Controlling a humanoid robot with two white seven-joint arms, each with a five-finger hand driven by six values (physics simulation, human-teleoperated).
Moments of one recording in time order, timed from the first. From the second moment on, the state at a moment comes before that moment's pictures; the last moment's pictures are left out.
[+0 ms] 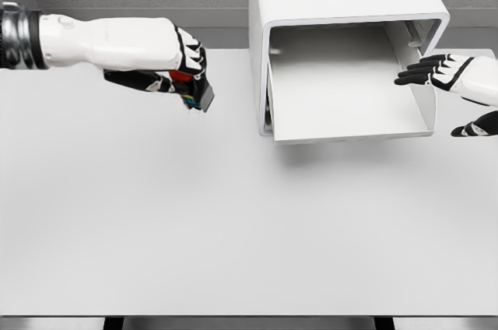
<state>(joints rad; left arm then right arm) -1.14 0.88 -0.99 -1.63 0.10 -0.61 -0.57 -0.78 -1.36 0.94 -1.69 -0.01 -0.61 0.15</state>
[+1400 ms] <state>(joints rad) -1.31 0.56 -1.10 -1.43 0.08 -0.61 -0.57 -0.78 -1.33 0.94 -1.69 -0.01 -0.61 0.15</state>
